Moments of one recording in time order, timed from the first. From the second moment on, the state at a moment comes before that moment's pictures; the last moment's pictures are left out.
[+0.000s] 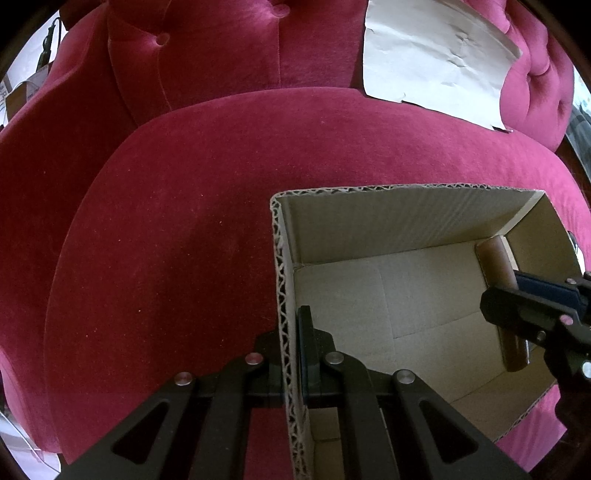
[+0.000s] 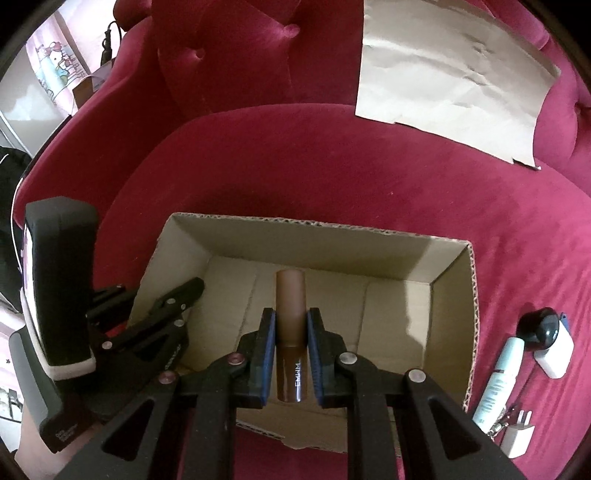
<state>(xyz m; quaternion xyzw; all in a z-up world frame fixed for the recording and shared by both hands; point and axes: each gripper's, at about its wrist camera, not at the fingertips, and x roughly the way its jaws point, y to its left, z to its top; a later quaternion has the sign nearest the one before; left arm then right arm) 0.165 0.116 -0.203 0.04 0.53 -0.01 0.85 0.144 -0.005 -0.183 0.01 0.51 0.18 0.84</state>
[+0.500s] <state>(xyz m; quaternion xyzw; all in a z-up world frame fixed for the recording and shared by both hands) 0.164 0.114 -0.203 0.04 0.53 0.00 0.85 0.141 -0.012 -0.164 0.00 0.47 0.17 0.87</state>
